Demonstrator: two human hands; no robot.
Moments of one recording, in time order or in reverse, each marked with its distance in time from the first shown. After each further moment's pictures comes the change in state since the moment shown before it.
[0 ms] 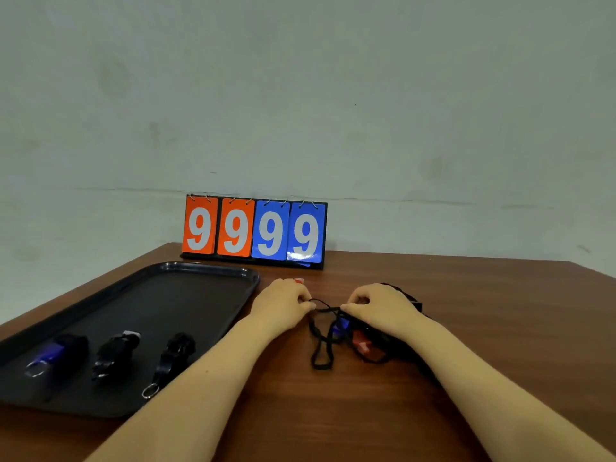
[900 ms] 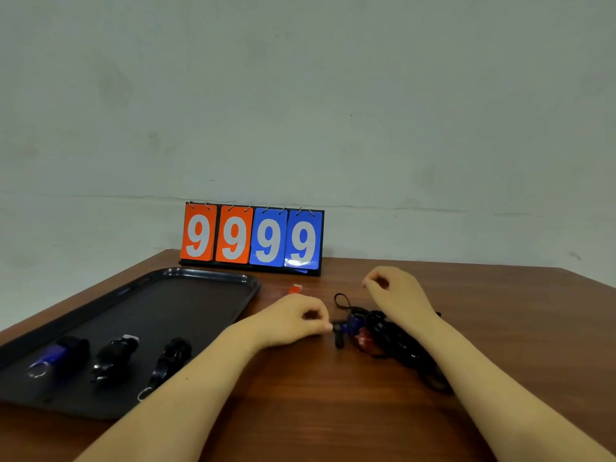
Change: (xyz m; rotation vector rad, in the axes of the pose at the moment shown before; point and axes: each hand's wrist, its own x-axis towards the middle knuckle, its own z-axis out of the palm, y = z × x) left_hand -0.025 0.015 -0.019 -0.291 -0.271 0.256; right_hand -0.012 0.007 -0.020 0.253 0.353 -0.039
